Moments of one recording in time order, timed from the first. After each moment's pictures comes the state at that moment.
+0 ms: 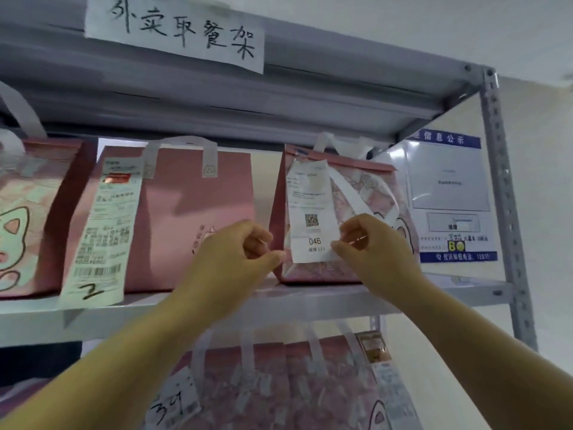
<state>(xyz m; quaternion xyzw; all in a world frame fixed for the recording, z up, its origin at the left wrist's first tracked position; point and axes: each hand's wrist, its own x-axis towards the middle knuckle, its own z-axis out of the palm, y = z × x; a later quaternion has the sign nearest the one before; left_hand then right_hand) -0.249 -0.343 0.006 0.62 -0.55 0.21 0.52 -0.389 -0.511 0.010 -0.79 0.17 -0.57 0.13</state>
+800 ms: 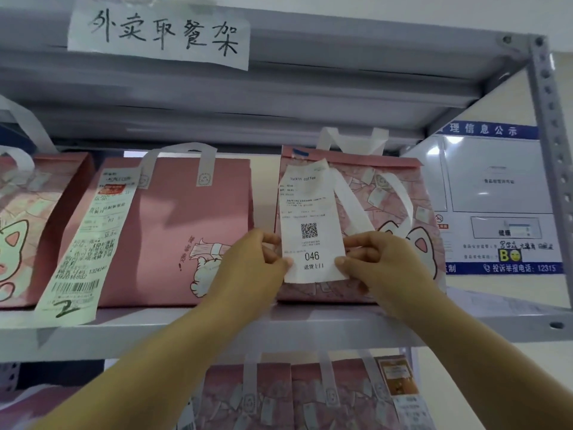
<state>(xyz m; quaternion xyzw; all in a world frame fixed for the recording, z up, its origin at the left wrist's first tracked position) -0.250 -0.411 0.014 0.65 -0.47 0.17 0.58 -0.384 -0.544 0.014 -0.77 0.09 -0.51 0.38</state>
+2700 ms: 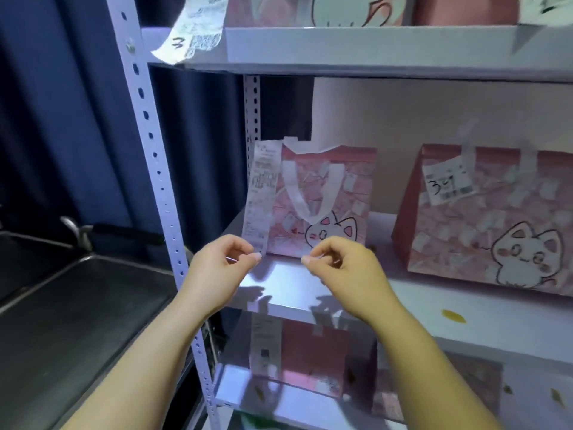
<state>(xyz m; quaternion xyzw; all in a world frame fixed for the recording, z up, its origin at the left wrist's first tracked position) -0.058 0.003 -0.271 0.83 -0.22 0.02 0.51 -0.155 -0.185 -0.267 -0.86 0.07 -0.23 0.45</state>
